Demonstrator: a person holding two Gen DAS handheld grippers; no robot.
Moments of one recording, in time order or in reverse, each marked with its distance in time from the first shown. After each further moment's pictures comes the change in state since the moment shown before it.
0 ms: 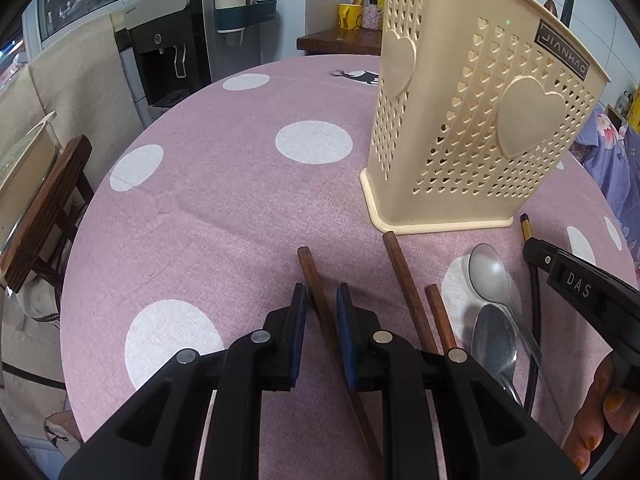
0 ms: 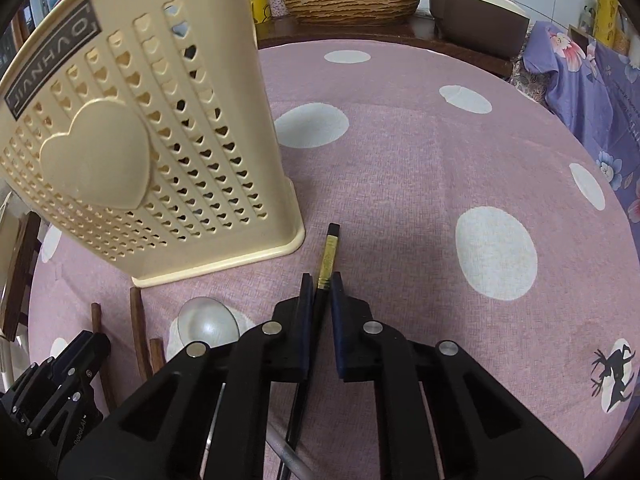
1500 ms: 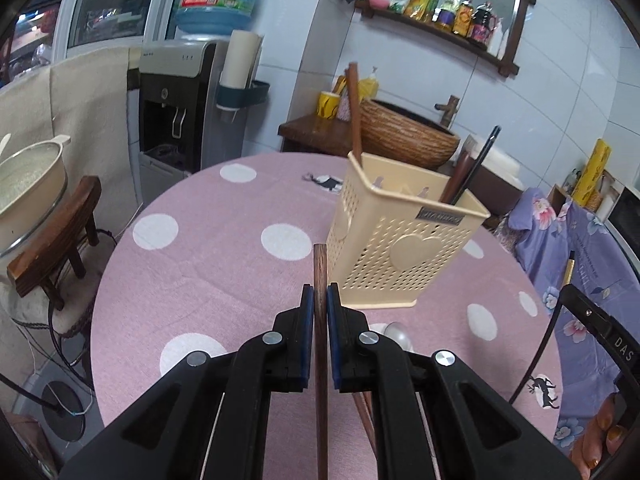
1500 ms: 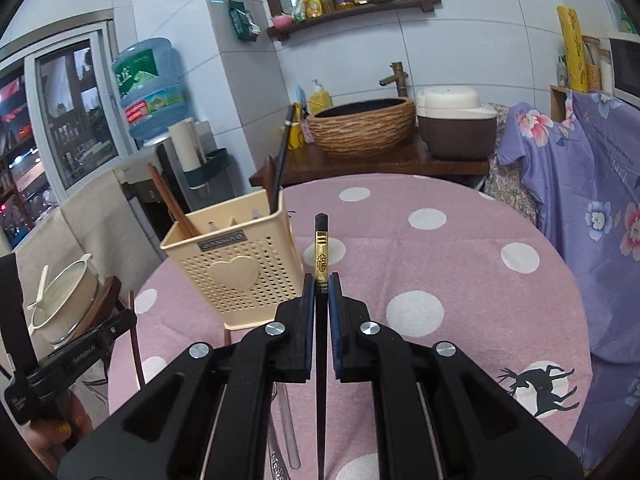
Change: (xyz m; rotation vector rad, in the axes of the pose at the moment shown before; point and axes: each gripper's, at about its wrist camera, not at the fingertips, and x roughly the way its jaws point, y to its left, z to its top) left arm -0.112 0.022 0.010 -0.097 -0.288 -0.203; right arm -0.186 -0.058 -0.026 0.005 -0.415 0.183
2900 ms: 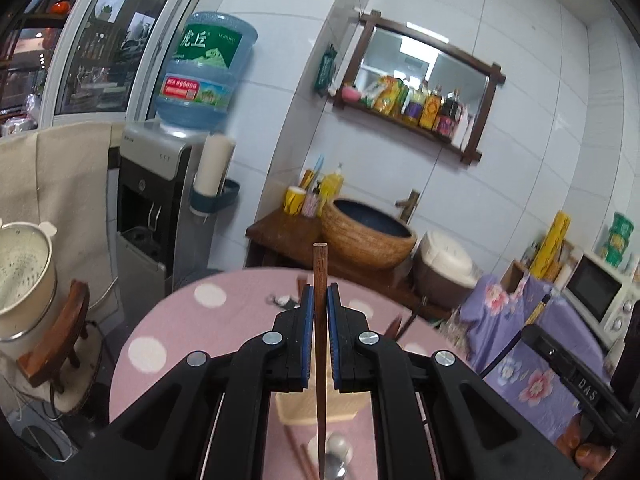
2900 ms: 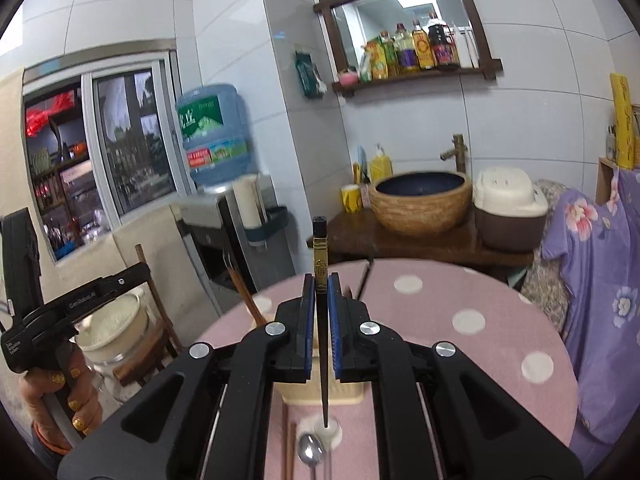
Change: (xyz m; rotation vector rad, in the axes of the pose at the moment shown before) left arm -0.075 -0.009 0.131 -0.047 -0.263 -0.134; right arm -0.041 0.052 0.122 -0.098 -0.147 0.182
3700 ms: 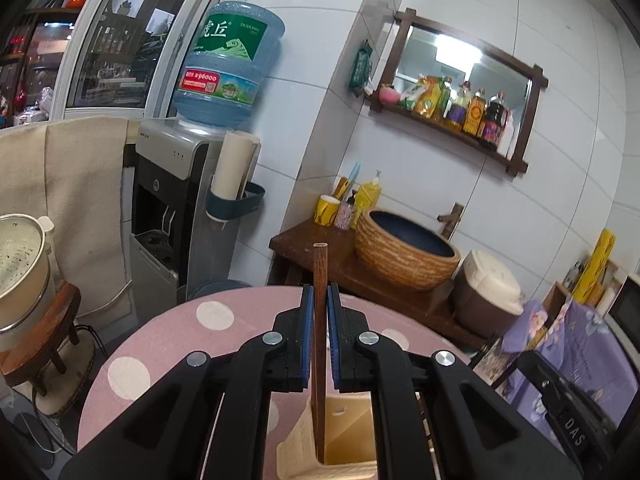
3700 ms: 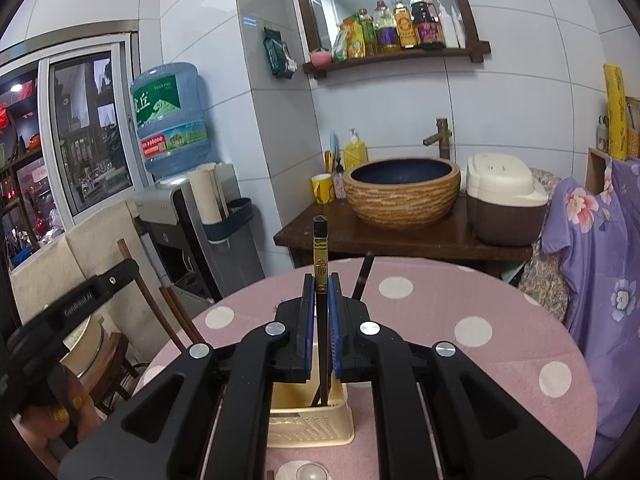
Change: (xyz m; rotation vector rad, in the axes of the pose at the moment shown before) left arm 0.091 -0.001 -0.022 -0.020 -0.021 0.143; right arm 0.114 -0.005 -0.019 0.012 0.048 -0.133
